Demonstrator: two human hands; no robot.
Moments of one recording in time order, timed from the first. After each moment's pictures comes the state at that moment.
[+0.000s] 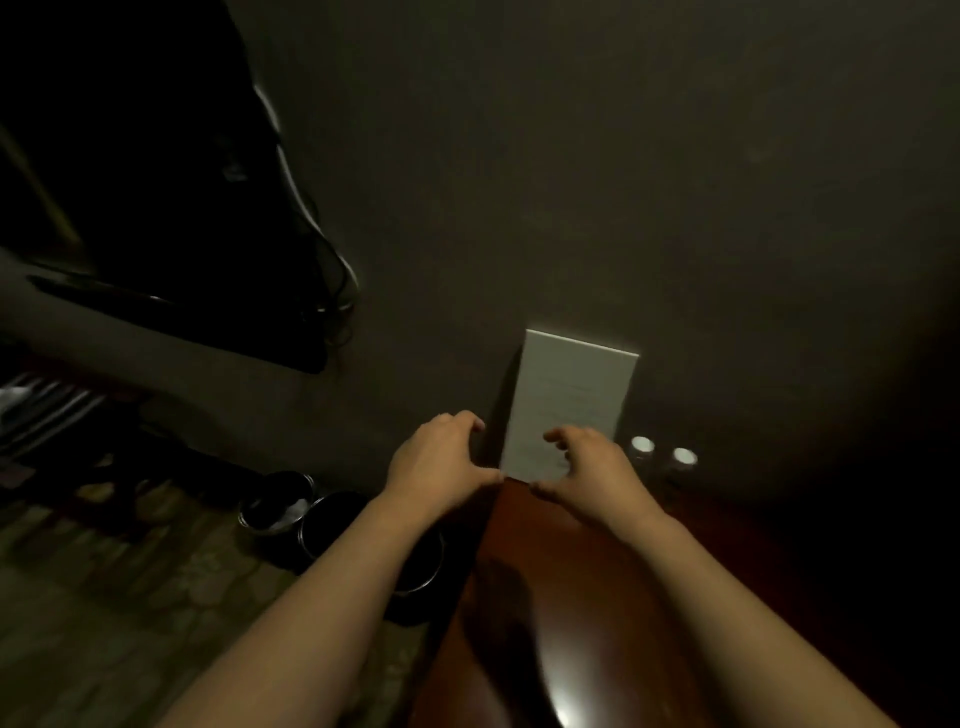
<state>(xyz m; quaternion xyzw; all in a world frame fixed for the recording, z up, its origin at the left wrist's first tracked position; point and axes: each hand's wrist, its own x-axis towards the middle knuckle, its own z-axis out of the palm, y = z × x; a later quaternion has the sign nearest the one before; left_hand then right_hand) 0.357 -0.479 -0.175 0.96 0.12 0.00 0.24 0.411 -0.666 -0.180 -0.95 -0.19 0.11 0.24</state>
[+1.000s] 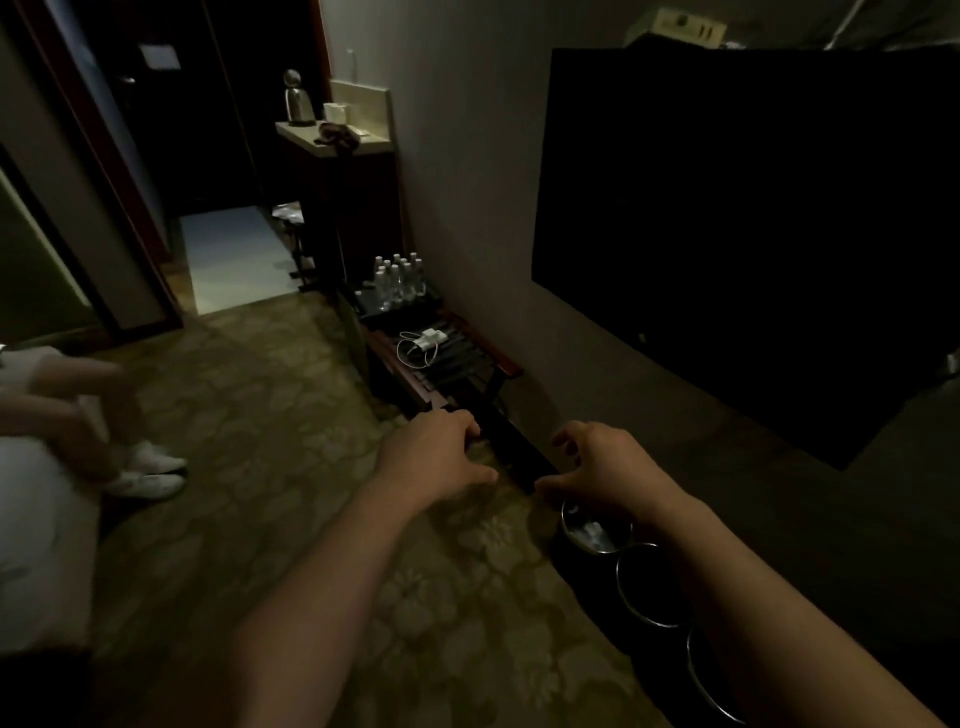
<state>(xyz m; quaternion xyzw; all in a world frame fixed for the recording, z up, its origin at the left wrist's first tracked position) -0.007 0.084 -0.153 0.90 0.39 0.05 0.16 0.159 -0.051 -0.146 -0.83 -0.53 0.13 0.14</state>
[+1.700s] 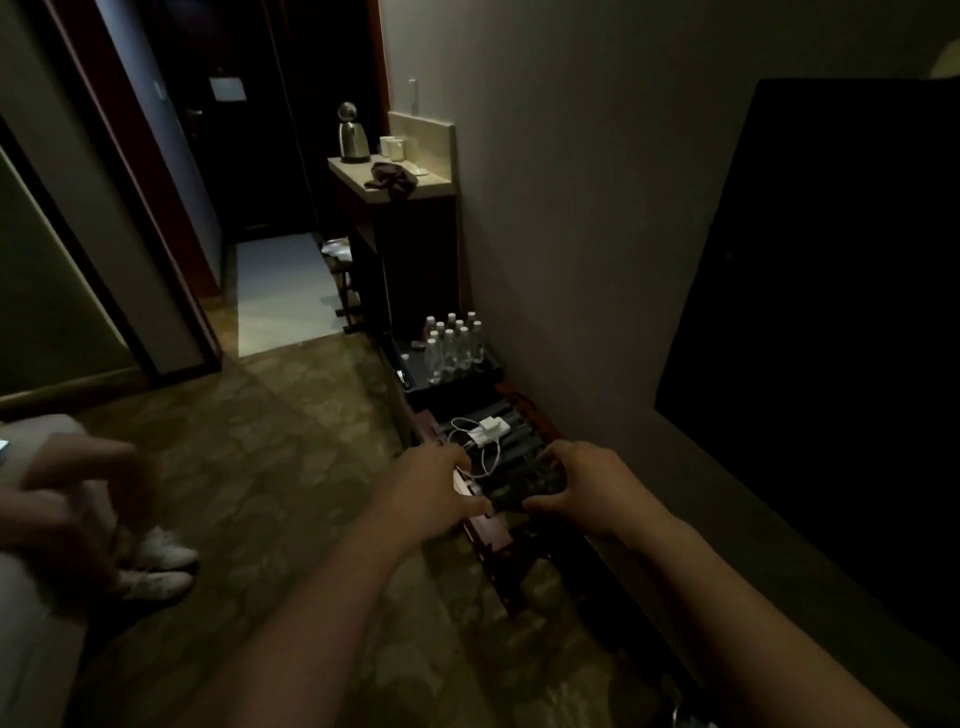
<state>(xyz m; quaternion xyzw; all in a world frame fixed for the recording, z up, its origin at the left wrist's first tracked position) 0.107 0.524 -0.161 0.87 0.44 0.08 0.18 0.291 0.416 -0.141 -0.78 -0.58 0.17 0.16</state>
